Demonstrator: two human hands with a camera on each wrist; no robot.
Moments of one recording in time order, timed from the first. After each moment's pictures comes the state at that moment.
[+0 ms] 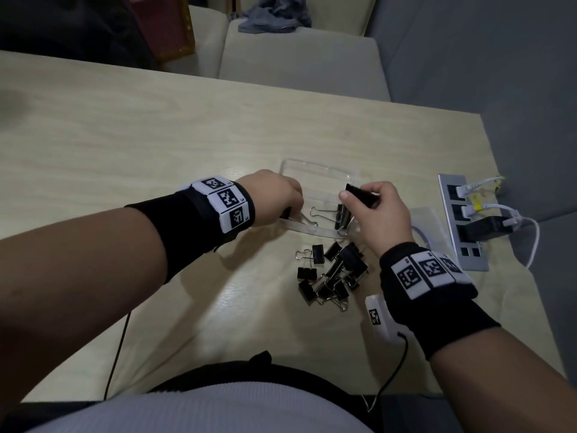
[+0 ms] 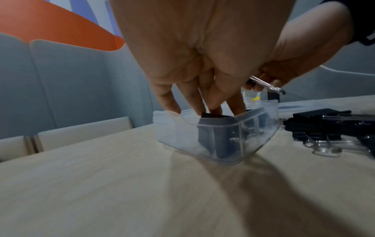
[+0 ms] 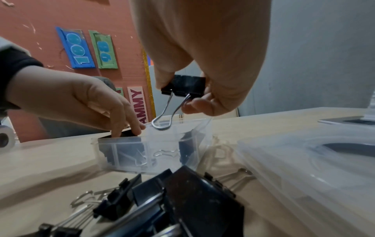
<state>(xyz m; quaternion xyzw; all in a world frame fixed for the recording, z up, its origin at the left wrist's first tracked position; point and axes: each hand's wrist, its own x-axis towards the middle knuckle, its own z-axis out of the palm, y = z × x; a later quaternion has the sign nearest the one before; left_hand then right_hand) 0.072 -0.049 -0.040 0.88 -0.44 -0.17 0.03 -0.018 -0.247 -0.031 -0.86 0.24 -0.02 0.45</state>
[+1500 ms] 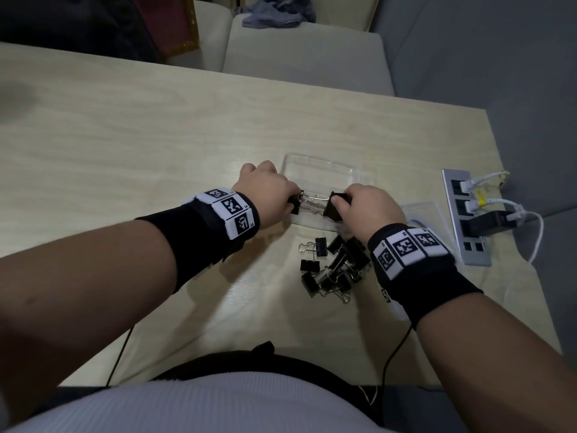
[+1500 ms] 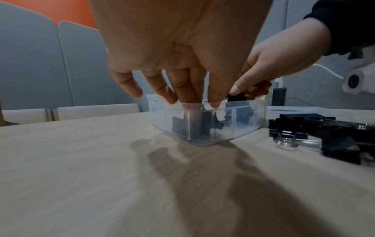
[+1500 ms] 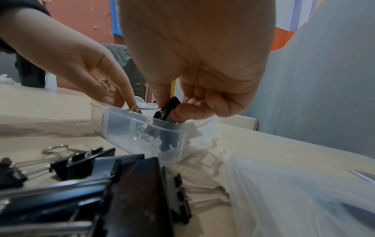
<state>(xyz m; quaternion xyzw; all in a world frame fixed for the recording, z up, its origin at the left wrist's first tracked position) 0.048 -0.048 -0.045 0.95 -0.29 -0.13 0.05 0.004 -0.236 -0.036 -0.98 0.12 0.14 0.10</state>
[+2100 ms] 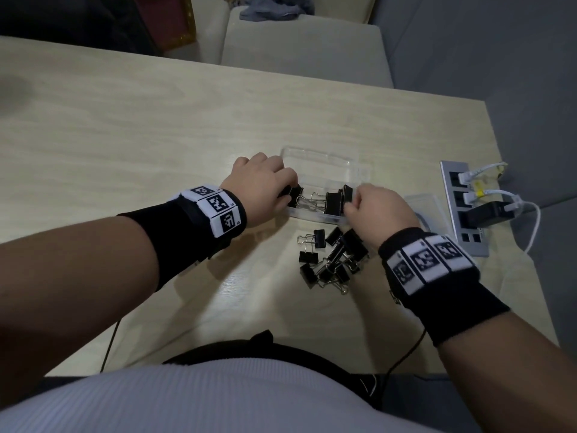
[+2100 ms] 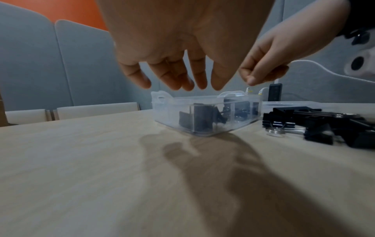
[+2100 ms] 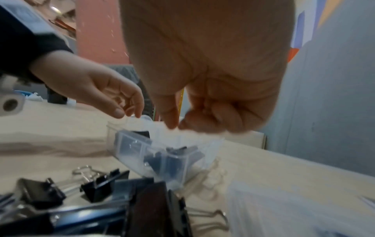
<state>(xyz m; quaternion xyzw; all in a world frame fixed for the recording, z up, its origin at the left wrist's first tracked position) 0.037 -0.035 -0.042 0.94 -0.31 -0.06 0.10 -0.023 -0.239 -0.015 -0.97 0.14 0.17 0.09</state>
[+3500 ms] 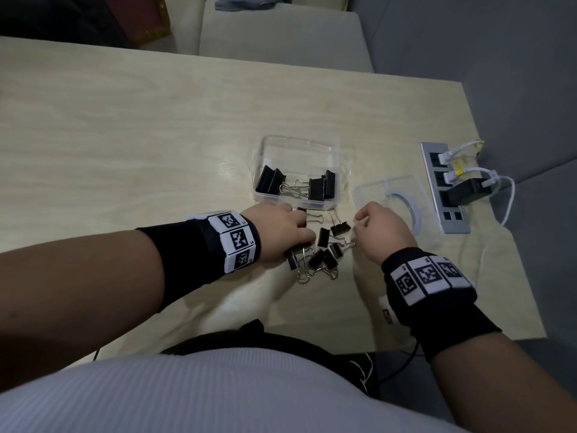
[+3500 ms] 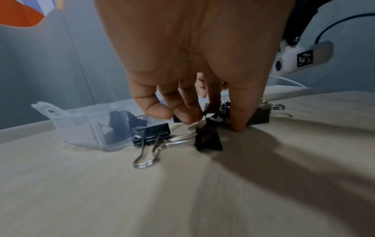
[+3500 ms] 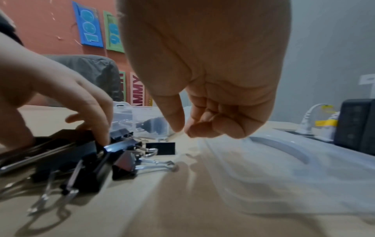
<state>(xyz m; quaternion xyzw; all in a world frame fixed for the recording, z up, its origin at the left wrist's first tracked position) -0.015 -0.071 -0.055 0.83 -0.52 -0.19 -0.06 -0.076 -0.273 -0.050 -0.93 0.24 0.16 0.21</state>
